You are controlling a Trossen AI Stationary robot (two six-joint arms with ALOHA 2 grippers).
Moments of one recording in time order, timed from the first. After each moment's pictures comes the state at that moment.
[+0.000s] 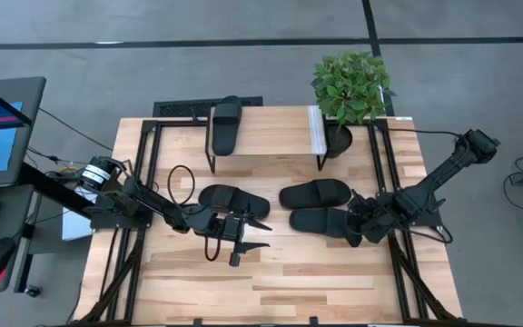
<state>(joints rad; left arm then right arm) -0.34 1.69 0.72 1.08 -0.16 0.11 0.64 0.90 0.40 -0.63 0.34 1.34</state>
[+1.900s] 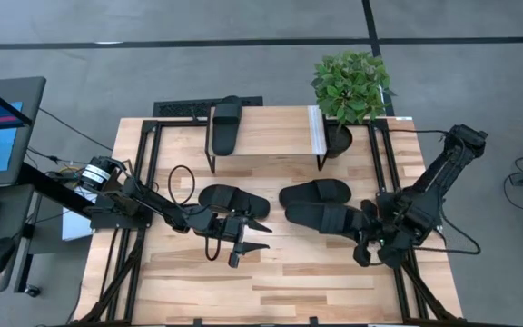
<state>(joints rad) -0.34 1.69 0.72 1.07 -0.14 -0.02 0.93 1.03 0.64 -0.69 0.70 1.07</state>
